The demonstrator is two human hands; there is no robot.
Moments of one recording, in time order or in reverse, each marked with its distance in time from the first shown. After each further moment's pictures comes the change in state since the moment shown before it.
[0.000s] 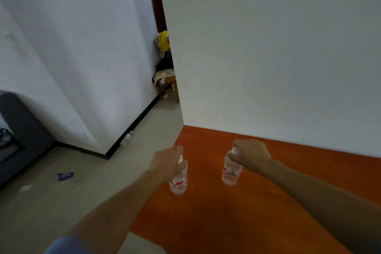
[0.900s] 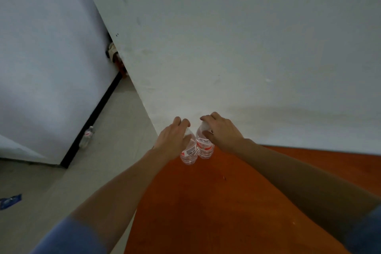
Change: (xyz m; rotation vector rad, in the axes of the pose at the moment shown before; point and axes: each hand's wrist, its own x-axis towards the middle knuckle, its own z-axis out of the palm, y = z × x) left_hand 0.341 -0.032 0.104 -0.282 -0.073 0.197; right_hand 0.291 0.042 0.105 0.280 -0.079 -0.002
